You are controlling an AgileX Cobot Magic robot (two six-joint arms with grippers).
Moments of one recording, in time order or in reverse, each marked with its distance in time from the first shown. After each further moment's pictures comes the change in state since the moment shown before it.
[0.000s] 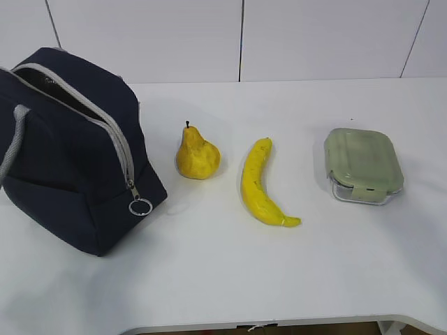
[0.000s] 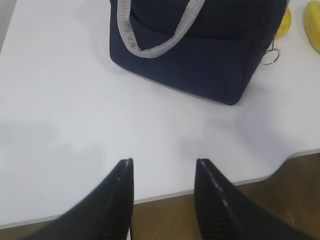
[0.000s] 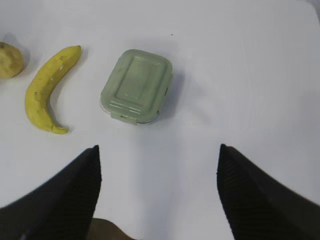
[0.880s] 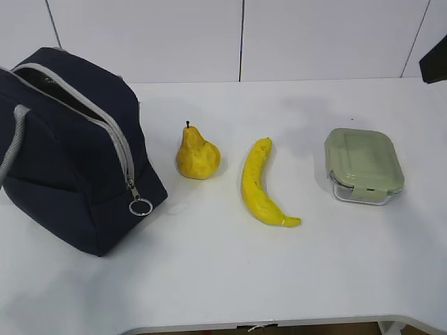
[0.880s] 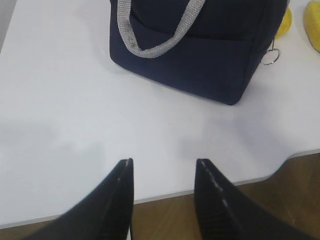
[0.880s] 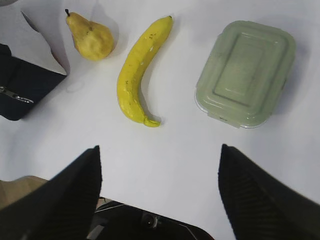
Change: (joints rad) left arm 0.000 0.000 0.000 0.000 0.000 0.000; right arm -0.046 0.424 -0.208 0.413 0.072 -0.148
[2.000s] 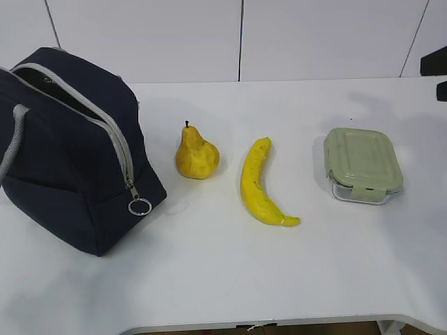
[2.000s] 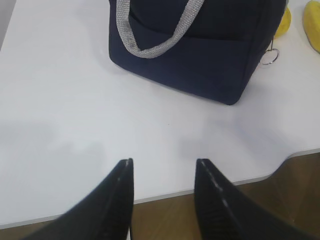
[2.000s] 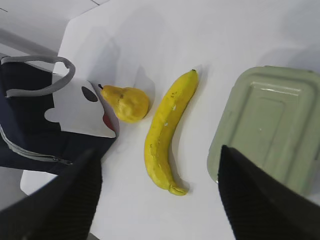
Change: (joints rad) left arm 0.000 0.000 0.000 0.000 0.000 0.000; right arm -0.470 0.413 0.035 0.745 0.092 -0.678
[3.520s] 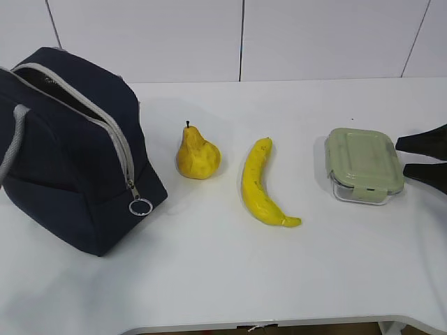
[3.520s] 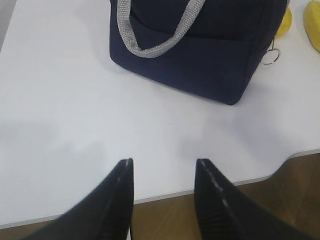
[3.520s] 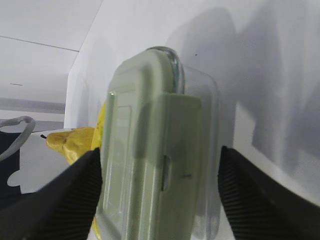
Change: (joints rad) left arm 0.000 0.000 0.000 -0.001 0.000 0.000; right arm -0.094 0.495 0.134 0.388 -0.049 -0.383
